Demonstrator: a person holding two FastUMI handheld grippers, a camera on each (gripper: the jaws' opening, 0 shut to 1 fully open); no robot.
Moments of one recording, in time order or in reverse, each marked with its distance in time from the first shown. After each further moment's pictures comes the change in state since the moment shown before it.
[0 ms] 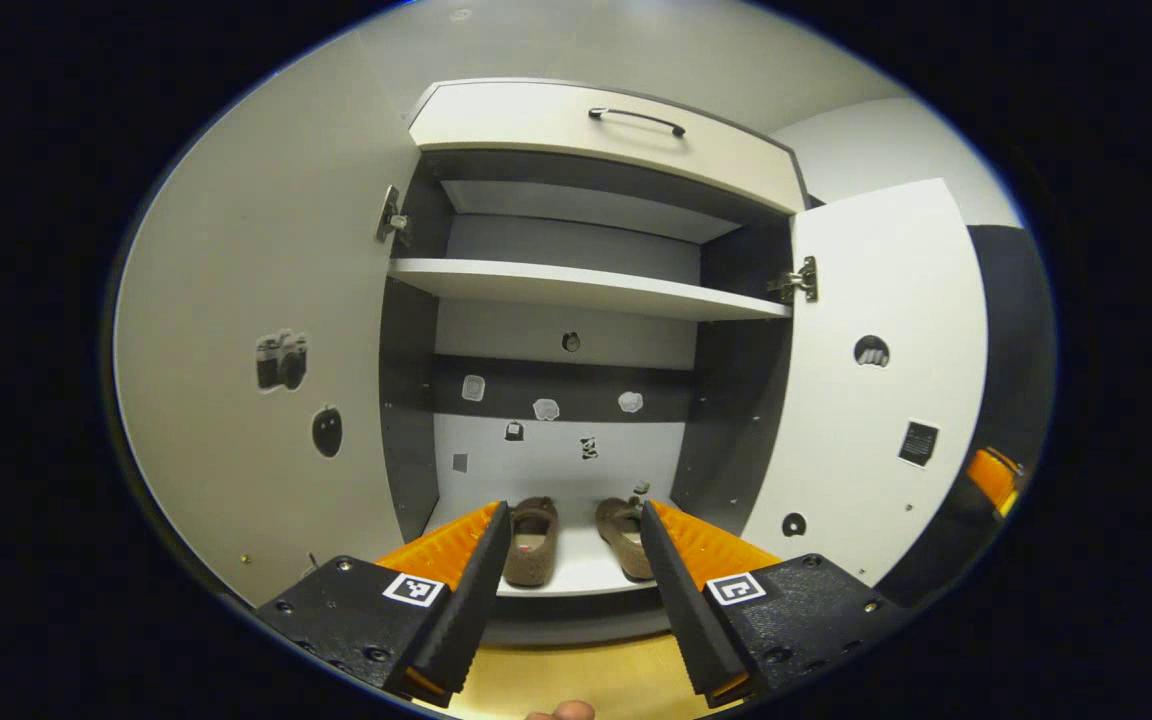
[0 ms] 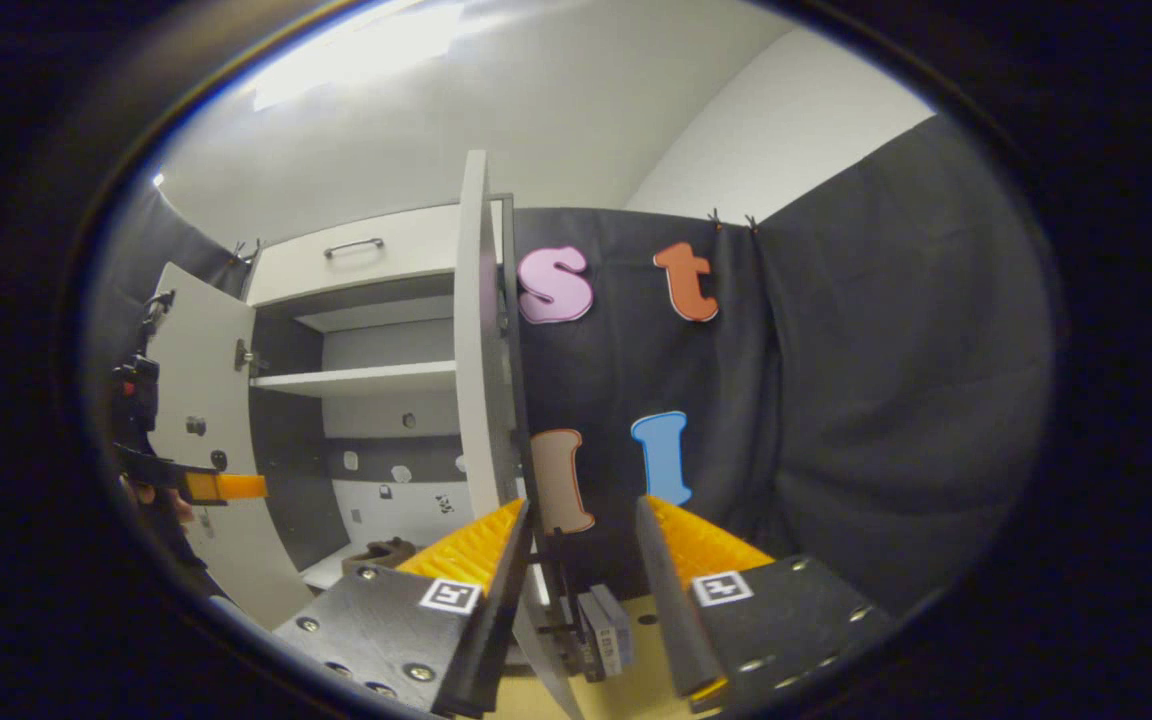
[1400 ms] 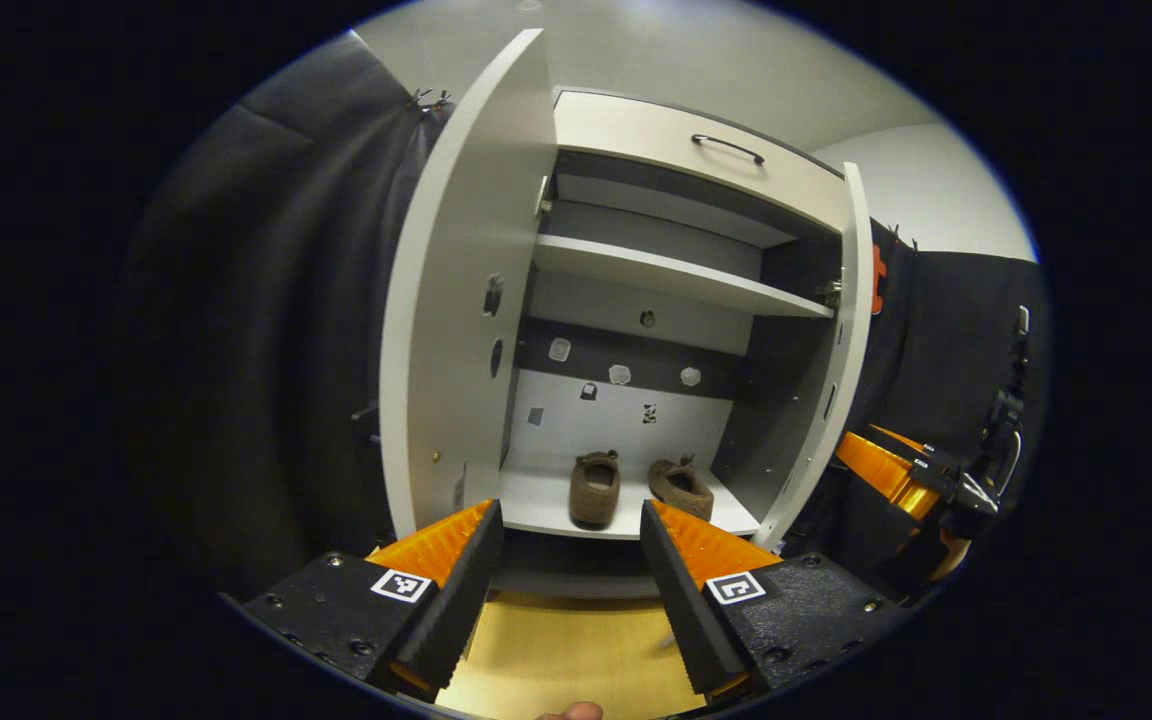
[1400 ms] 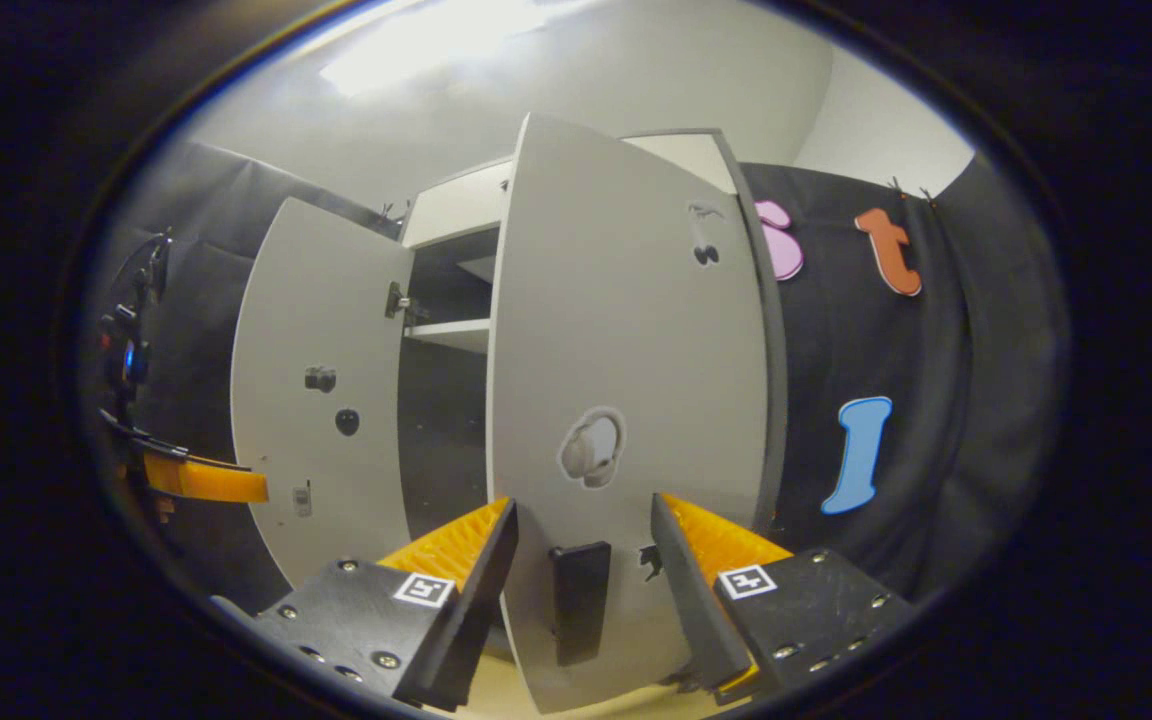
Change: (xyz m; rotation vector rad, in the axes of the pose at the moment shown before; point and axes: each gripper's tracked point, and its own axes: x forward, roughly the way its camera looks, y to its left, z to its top) left arm -0.095 0.079 -0.045 -0.117 0.049 0.171; right arm 0.050 0.202 -0.057 -0.077 0.082 0.494
